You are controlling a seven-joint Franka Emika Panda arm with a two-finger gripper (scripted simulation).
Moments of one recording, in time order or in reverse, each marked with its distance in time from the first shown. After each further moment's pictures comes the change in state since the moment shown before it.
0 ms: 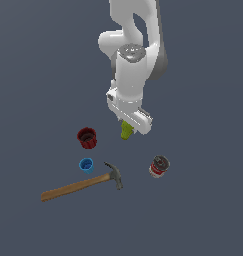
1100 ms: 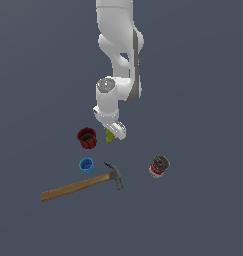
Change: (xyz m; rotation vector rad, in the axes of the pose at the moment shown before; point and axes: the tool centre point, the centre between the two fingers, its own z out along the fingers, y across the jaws) arm 0.012 0.105 0.135 0.002 -0.003 0.000
